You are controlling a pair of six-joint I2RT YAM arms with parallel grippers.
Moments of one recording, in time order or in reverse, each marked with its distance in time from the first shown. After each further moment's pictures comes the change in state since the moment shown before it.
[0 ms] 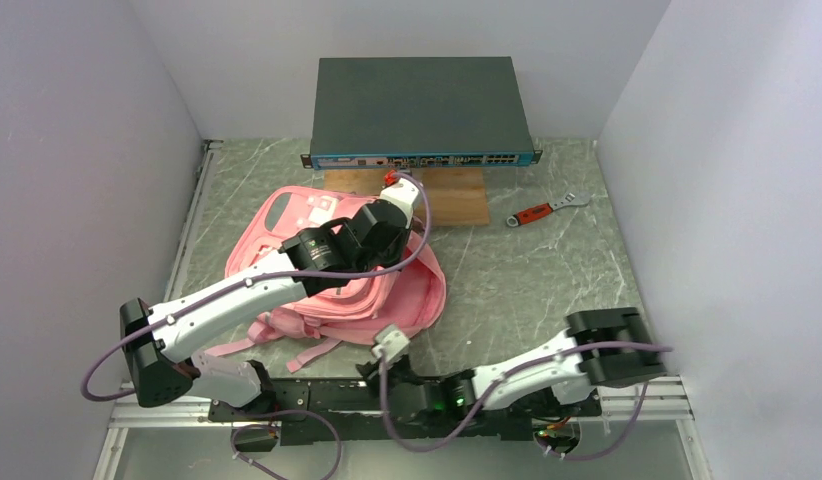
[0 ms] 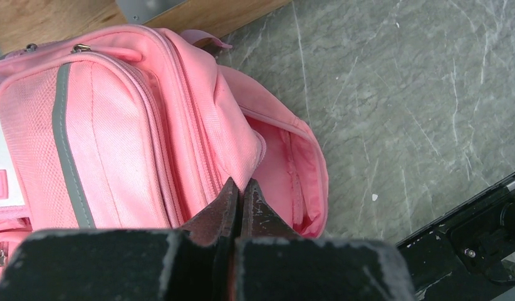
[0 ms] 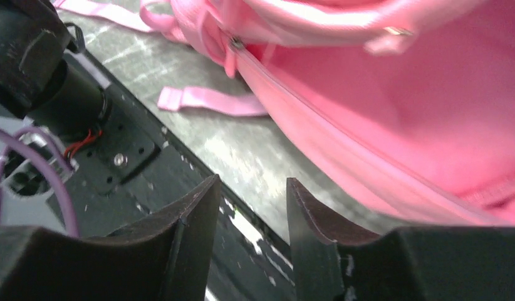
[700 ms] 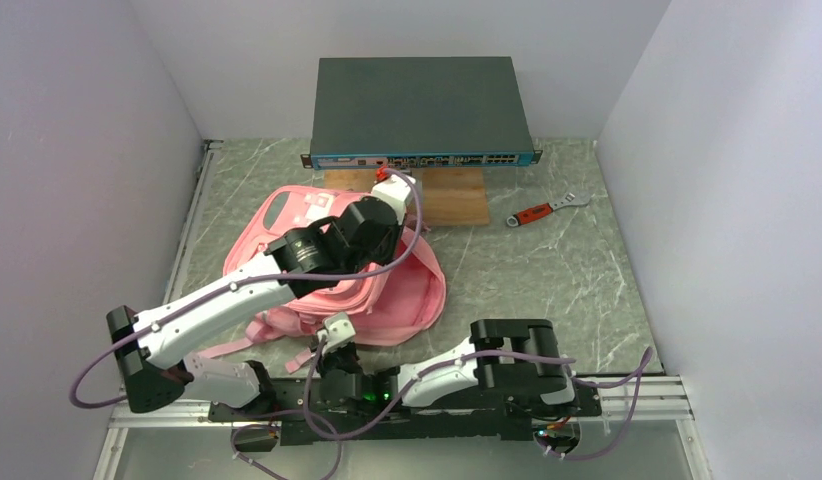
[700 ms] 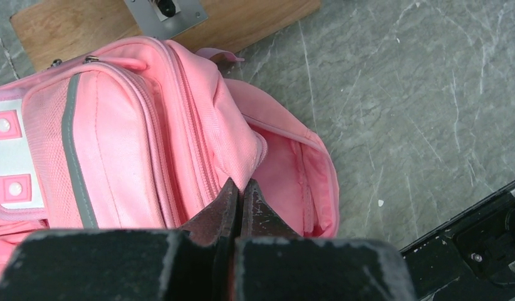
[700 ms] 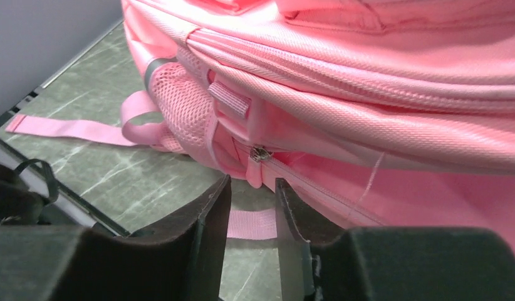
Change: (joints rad) left arm 0.000 -0.076 -0.016 0.003 -0.023 0.047; right arm -0.071 0.571 0.448 0.325 0.209 -0.164
